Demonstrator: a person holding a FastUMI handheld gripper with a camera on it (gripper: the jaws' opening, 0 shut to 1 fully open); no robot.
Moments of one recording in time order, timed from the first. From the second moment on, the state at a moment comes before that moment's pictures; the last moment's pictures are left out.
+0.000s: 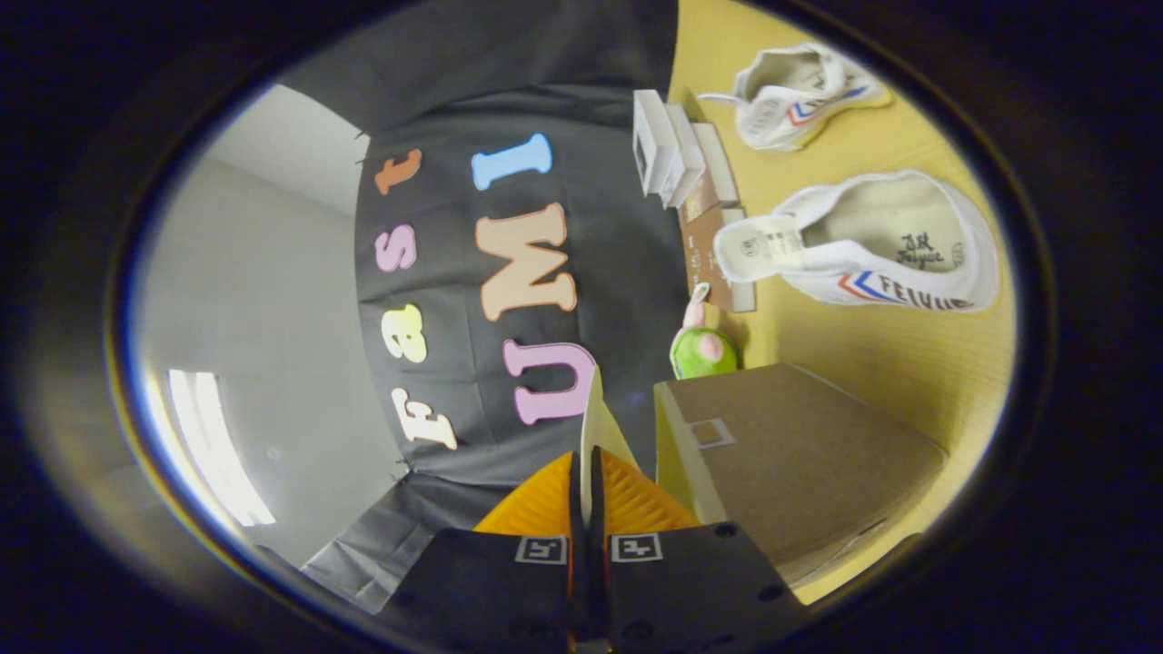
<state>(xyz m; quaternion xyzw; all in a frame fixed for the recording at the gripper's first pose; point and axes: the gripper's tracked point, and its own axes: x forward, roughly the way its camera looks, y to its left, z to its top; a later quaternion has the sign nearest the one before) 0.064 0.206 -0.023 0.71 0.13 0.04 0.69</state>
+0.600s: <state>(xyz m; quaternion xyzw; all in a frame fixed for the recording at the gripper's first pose) 0.089 0.324 0.089 0.56 0.17 0.15 0.80</state>
